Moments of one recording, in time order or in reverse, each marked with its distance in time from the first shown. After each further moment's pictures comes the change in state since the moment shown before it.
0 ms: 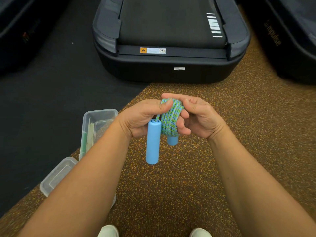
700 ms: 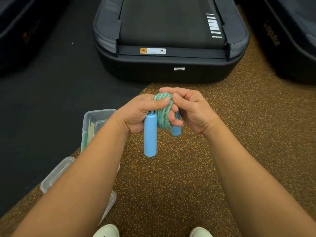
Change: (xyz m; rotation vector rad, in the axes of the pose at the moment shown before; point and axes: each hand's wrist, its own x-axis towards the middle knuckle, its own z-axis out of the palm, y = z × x) left_hand -0.001 0.006 -0.004 0.061 0.142 0.074; right_hand 0.013 -0.003 0.018 -0.185 0.168 -0.108
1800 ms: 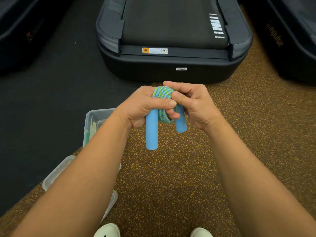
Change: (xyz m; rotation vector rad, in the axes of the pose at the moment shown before) left_hand 0.003 0.011 0.002 0.085 0.162 0.049; right_hand 0.012 0.000 -0.009 -0.230 0.110 -0.114
